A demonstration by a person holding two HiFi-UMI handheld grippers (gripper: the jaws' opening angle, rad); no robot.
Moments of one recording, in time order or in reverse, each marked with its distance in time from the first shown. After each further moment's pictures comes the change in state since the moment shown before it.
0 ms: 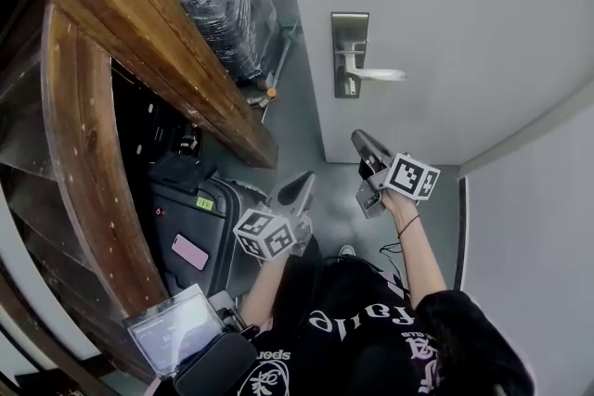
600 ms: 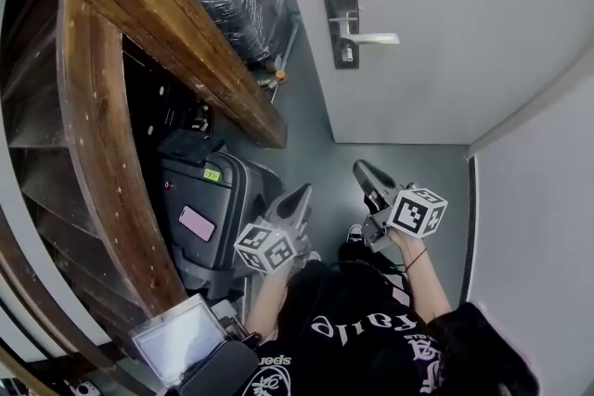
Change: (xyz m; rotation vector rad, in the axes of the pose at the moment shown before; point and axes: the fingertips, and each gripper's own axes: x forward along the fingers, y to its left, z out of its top) left arm -0.086 -0.053 -0.063 -0.044 0.026 0.087; right arm -0.123 0.054 -0.096 -0.057 0.068 0.010
